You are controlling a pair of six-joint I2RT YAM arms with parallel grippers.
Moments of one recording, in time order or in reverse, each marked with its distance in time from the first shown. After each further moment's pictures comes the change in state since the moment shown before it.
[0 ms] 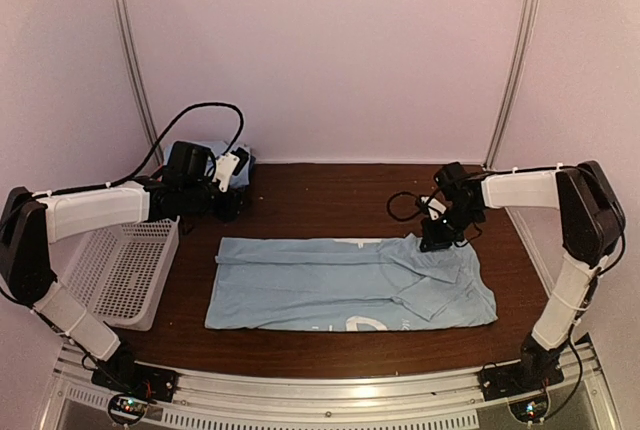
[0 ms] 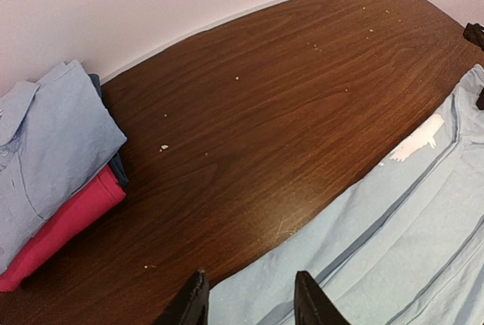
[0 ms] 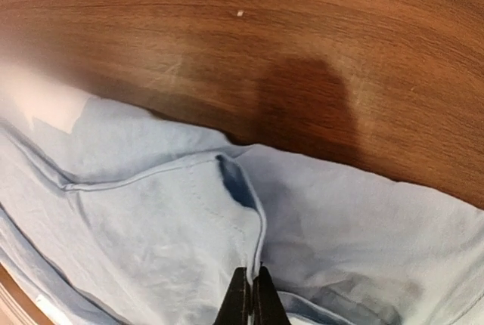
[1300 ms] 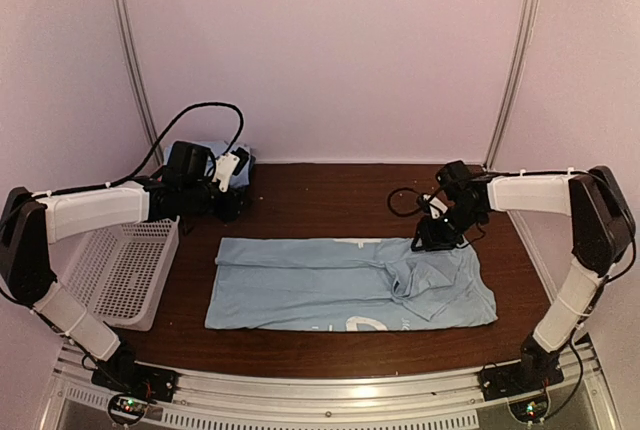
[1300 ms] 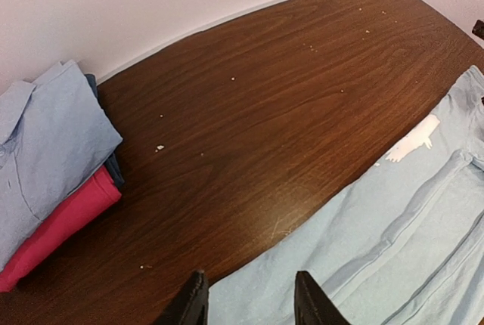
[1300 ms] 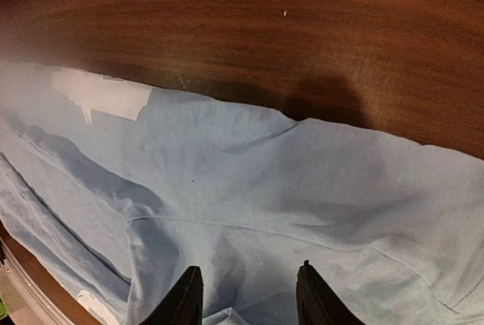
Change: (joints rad) left arm 0.000 -0.002 0.000 0.000 0.012 -0.020; right arm 0.034 -0.122 -0.045 -0.002 -0.056 0.115
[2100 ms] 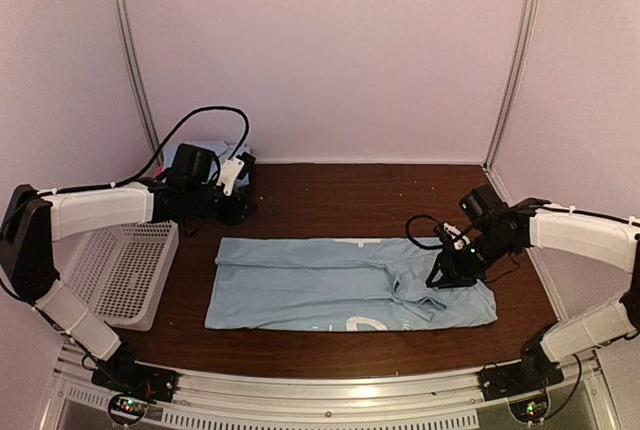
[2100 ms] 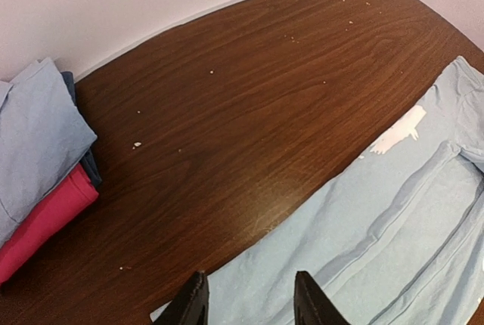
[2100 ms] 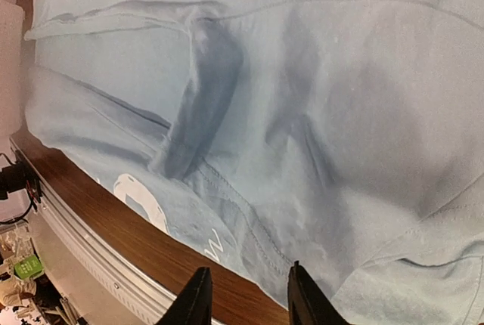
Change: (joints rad) left arm -0.011 0.020 0.000 0.000 0.041 -0.005; right arm 0.079 -0.402 -0.314 -0.169 -0.140 0.137
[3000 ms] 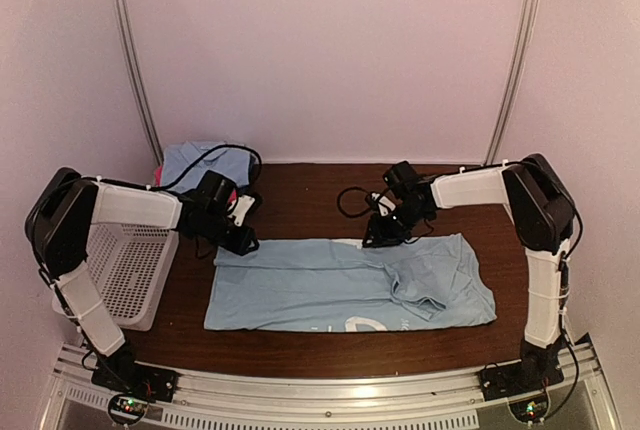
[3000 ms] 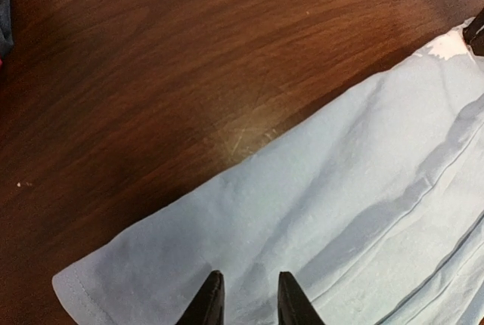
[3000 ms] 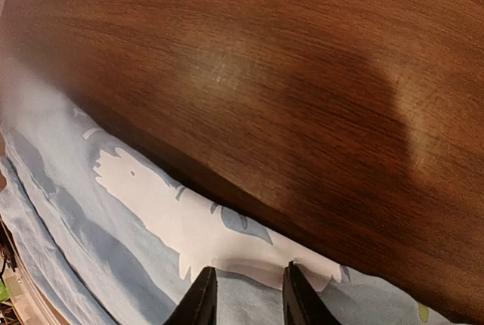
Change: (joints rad) left arm -0.012 0.215 -0.011 -0.080 0.021 -0.112; right arm 0.082 0.794 0.631 0.293 0.064 -0.081
